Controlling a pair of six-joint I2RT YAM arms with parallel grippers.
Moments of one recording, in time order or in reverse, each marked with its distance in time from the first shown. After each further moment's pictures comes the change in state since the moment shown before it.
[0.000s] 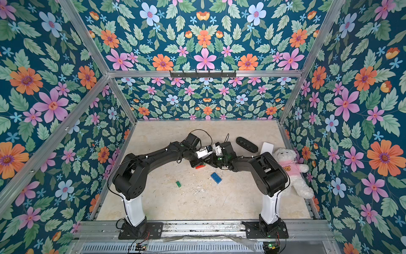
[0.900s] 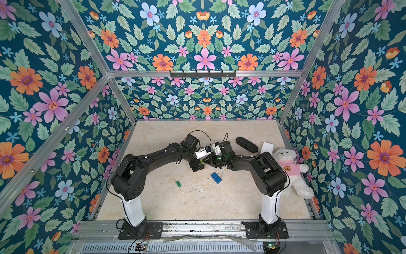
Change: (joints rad) left arm 0.000 -0.038 -0.045 0.033 -0.026 0.001; right arm 0.012 0.005 0.035 -0.063 0.018 -0.001
